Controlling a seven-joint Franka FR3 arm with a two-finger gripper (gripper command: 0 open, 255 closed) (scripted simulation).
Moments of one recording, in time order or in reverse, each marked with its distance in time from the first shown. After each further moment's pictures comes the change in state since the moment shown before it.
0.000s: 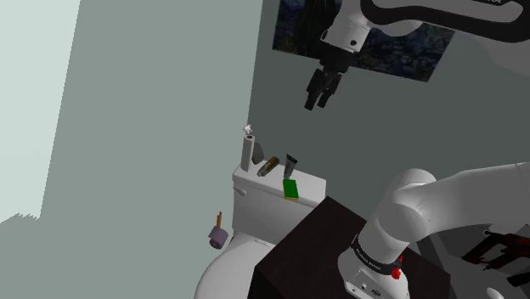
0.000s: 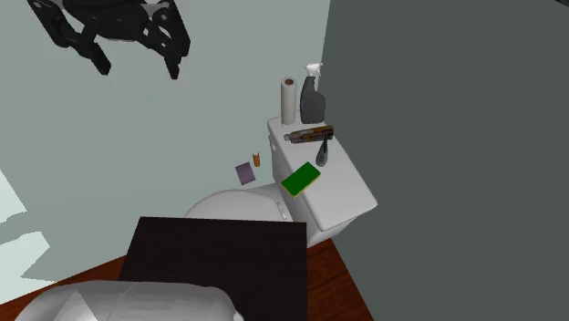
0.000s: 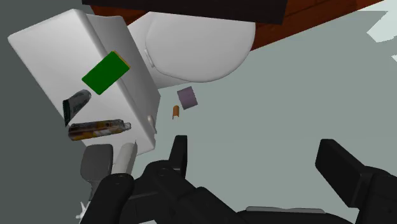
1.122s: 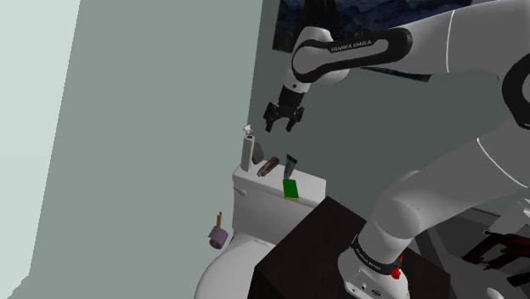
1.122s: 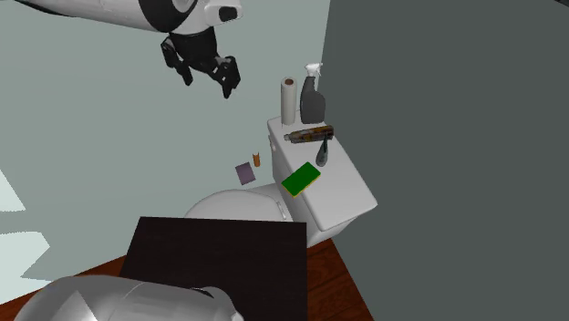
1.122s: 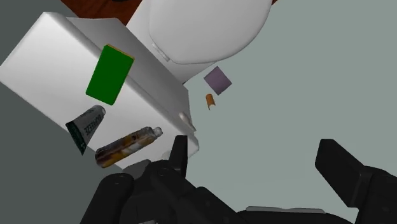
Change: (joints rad) arm -0.113 0.376 0.066 -0.106 0.009 0.499 0.259
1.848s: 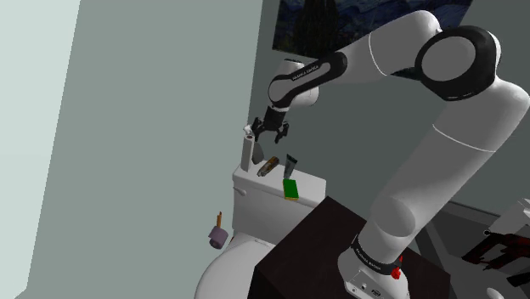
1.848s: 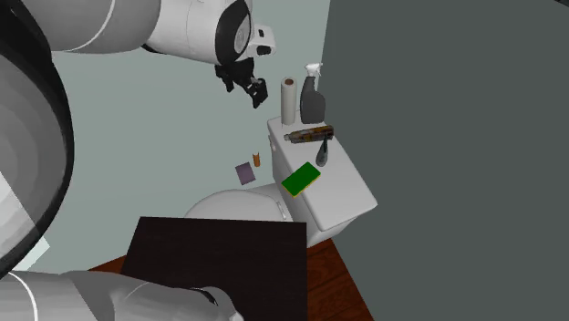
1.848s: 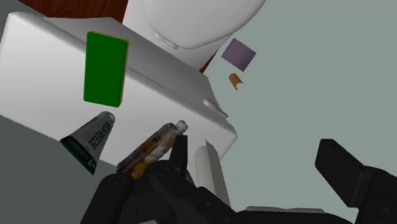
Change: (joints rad) arm -0.069 0.380 0.002 0.099 -0.035 0.287 0.206
